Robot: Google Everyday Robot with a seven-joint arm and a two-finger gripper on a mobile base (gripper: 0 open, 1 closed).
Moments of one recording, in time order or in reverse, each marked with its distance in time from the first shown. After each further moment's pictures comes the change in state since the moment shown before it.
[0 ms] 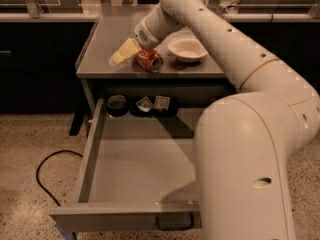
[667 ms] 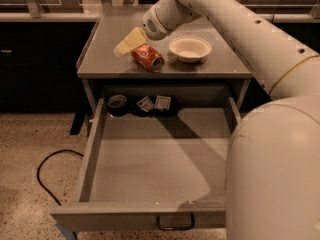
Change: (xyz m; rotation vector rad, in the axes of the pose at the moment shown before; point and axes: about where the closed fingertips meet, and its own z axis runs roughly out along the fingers) arm -0.008 0.010 -0.056 0.065 -0.065 -0.022
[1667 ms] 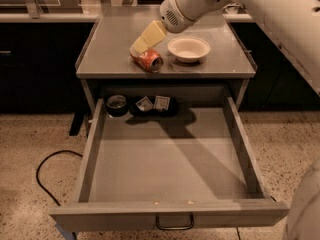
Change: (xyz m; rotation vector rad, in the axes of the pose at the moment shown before) arm 0.012 0.022 -0.088 0.090 0.030 -0.128
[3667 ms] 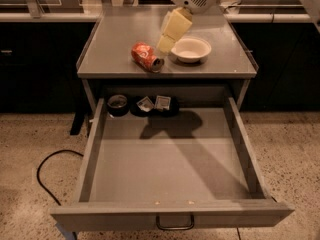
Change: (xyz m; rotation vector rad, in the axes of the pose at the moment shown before) arm 0.000 0.036 -0.087 -0.099 0.072 -0.444
